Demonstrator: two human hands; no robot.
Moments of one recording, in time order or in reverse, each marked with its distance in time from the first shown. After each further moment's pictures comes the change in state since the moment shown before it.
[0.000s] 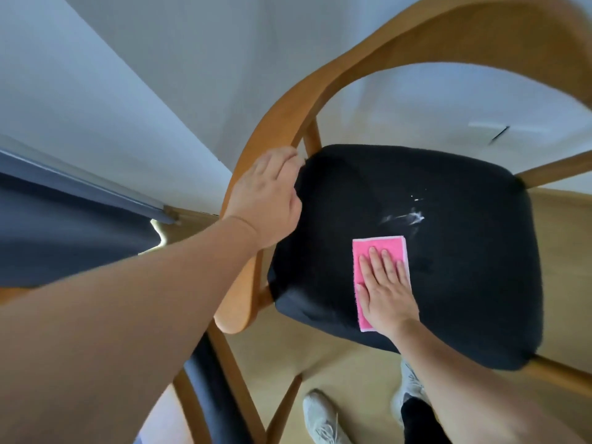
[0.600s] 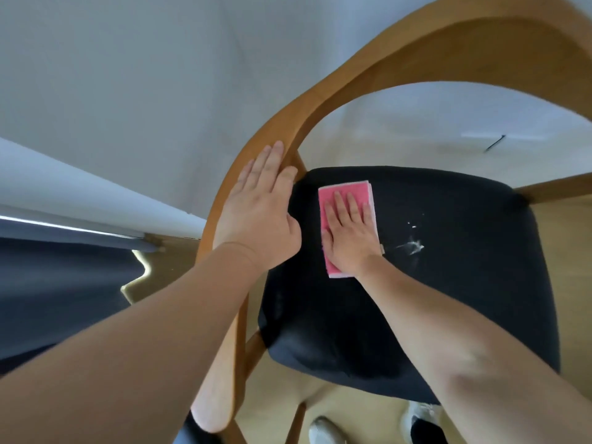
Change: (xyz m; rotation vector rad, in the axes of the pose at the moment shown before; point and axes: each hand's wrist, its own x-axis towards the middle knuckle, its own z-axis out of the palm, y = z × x) left_hand 0.066 -0.008 0.021 0.121 -0.029 -0.013; right_hand 0.170 -0.015 -0.080 0.067 0.120 -0.027
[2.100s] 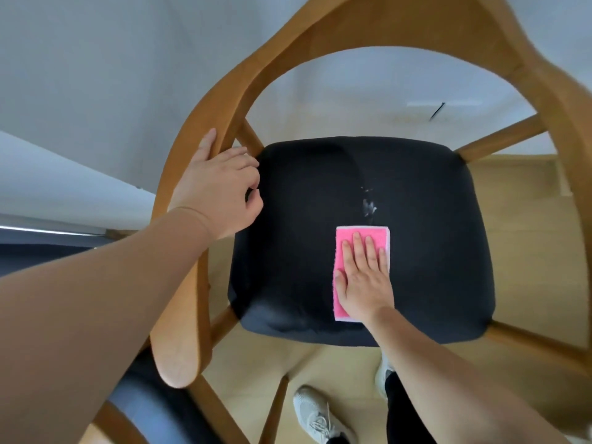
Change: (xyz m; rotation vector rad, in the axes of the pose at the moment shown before) left_hand 0.000 0.001 -0.004 0.220 -0.107 0.321; right_hand -0.167 0.032 0.055 0.015 -0.098 0.253
